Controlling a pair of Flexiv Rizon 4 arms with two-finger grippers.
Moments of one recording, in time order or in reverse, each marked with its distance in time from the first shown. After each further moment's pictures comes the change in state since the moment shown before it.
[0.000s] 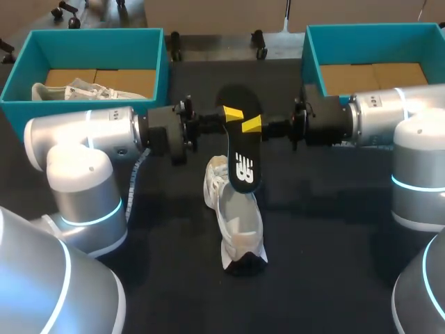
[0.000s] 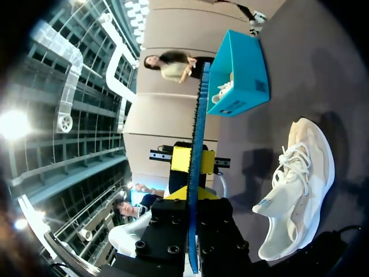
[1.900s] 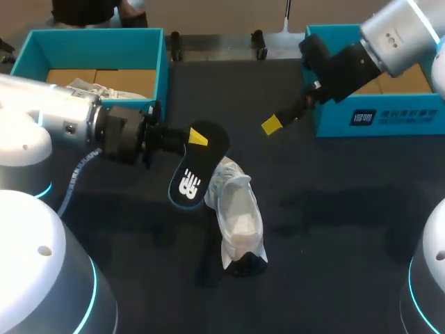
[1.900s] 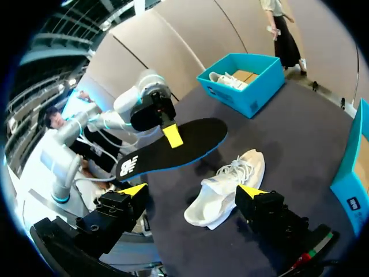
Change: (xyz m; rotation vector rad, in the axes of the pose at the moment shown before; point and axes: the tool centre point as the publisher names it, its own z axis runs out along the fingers) left arm 0.011 -0.055 -0.075 0.191 0.282 -0.347; right arm 0.021 -0.020 -0.059 0.405 -0.549 -0.729
